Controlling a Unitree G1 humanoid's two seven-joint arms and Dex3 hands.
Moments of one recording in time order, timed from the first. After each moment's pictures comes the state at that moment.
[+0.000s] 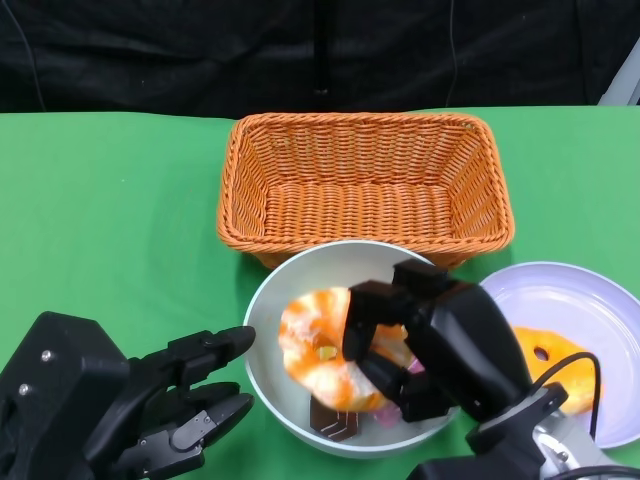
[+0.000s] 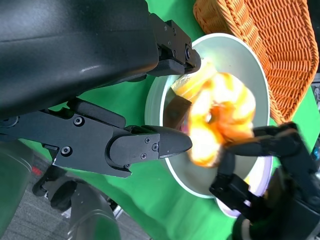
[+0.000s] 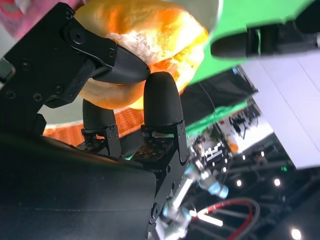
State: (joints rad) left arm 0.18 0.35 -0.05 -0.53 -0.25 0.66 -0.36; right arm -0.18 -0.15 0.43 0.15 -0.77 -0.42 -0.42
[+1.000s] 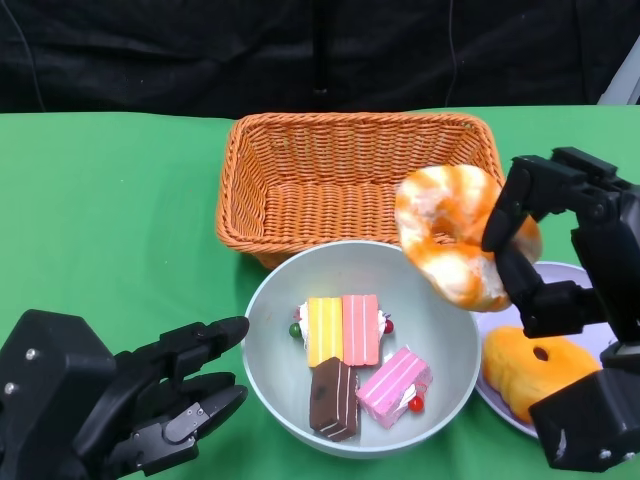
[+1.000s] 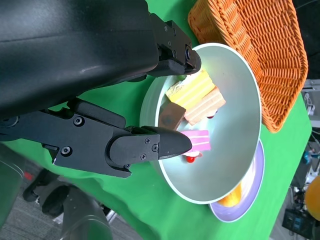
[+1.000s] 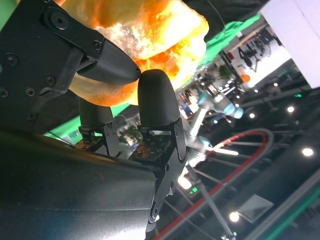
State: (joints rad) left arm 0.18 0.35 -0.02 -0.51 -0.27 0.62 -0.36; right arm -0.12 -0.21 0.09 -0.18 -0.55 -0.34 -0.22
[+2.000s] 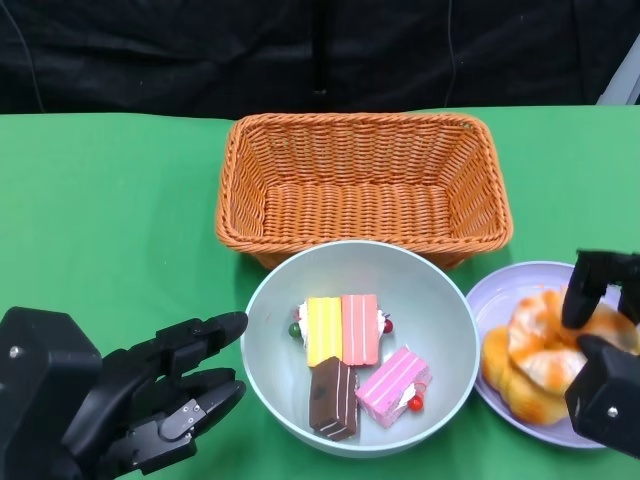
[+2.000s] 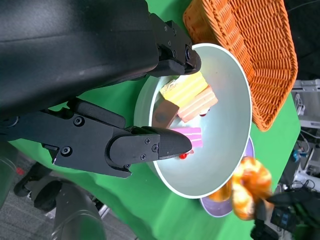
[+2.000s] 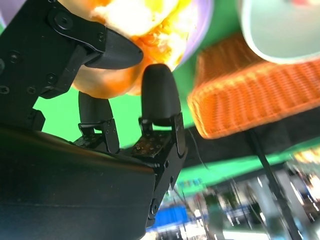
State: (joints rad) left arm 0.19 0.34 0.01 -0.54 -0.31 0.64 -0.36; right arm -0.03 -0.39 0.06 -0.03 -0.65 -0.05 0.00
